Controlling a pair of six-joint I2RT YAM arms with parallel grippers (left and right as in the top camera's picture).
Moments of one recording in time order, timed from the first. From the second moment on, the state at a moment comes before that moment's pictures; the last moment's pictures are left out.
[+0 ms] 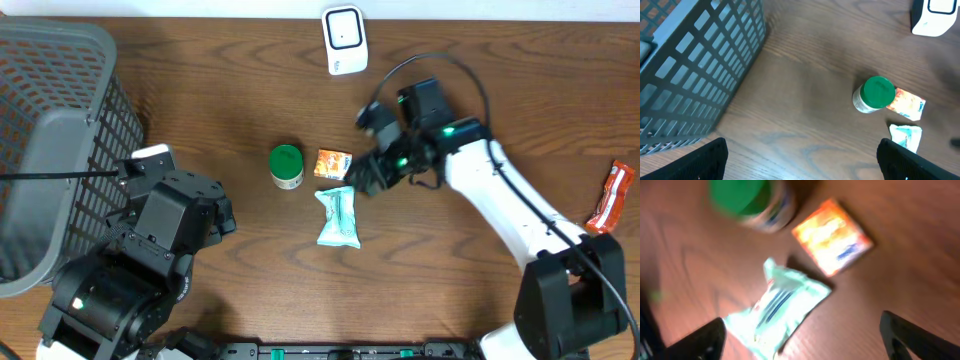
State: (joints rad) left arm -0.52 0.96 1.35 -1.36 -0.50 -0.67; right arm 0.39 1.71 1.26 -0.74 -0.47 -0.23
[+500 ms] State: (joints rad) left arm -0.52 0.96 1.35 -1.36 -0.50 -0.67; right arm 0.60 1.77 1.26 -0.70 -0.21 0.30
